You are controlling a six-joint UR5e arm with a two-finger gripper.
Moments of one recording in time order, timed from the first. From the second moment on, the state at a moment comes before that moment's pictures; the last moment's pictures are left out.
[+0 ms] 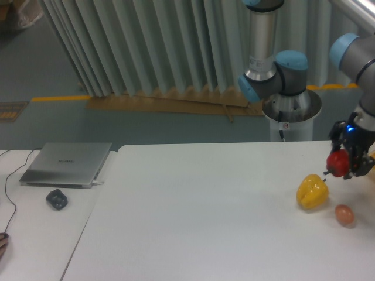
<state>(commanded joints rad) 2.59 -1.82 -1.58 -1.43 1.36 1.54</state>
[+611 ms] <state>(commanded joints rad) 2.55 -1.92 -1.52 -1.26 1.42 1.52</state>
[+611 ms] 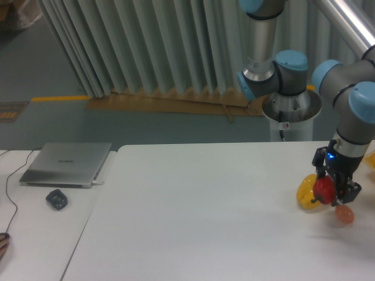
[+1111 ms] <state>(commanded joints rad) 2.49 -1.96 -1.53 -1.12 1.51 1.51</state>
